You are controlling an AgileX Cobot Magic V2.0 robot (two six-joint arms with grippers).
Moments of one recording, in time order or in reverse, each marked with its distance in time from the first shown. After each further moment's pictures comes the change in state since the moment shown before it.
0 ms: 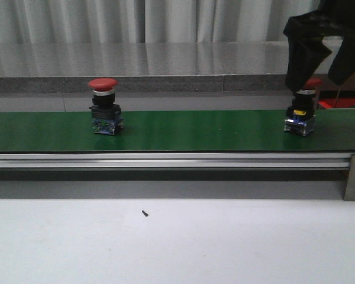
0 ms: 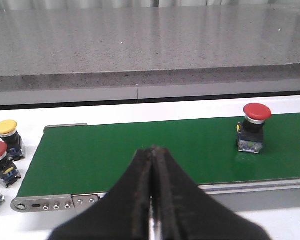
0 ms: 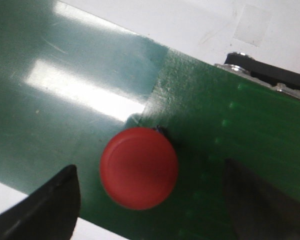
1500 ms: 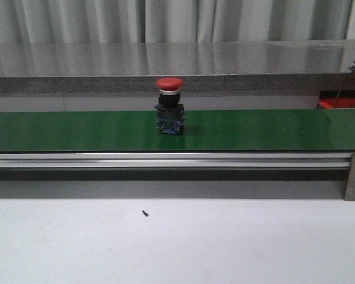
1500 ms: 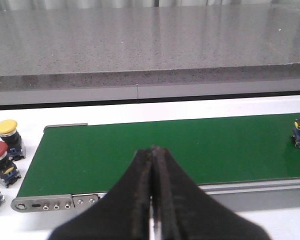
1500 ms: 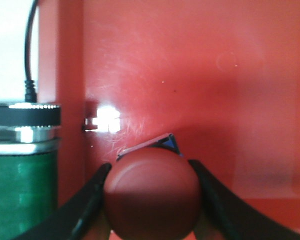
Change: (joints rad) left arm 0.000 0.000 0.000 0.000 0.000 0.000; right arm -0.450 0.339 -0.287 -0.026 0.022 -0.036
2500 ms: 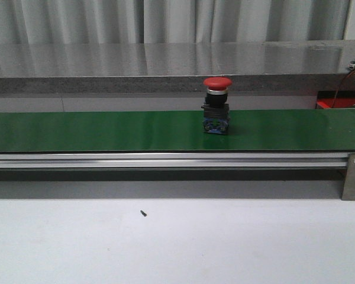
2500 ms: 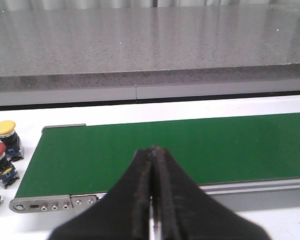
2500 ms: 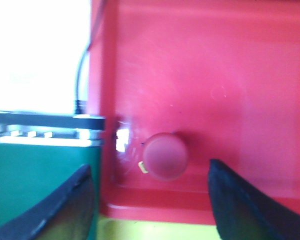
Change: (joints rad) left arm 0.000 0.000 0.000 0.000 0.000 0.000; right arm 0.000 -0.121 -0.100 0.087 0.128 -0.075
